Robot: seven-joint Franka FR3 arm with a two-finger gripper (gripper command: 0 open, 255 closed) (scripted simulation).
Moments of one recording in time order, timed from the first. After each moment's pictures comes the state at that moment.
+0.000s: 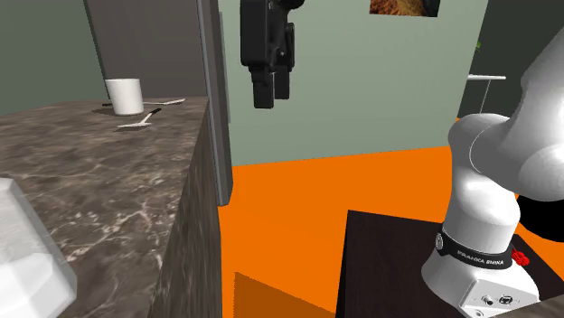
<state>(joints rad) 0.11 -0.43 0.29 -2.08 0.14 1.67 0.32</state>
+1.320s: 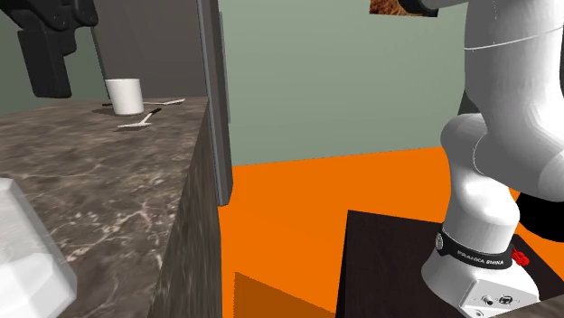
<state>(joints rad) 0.30 0.30 0.56 -1.25 -0.11 1.56 0.80</state>
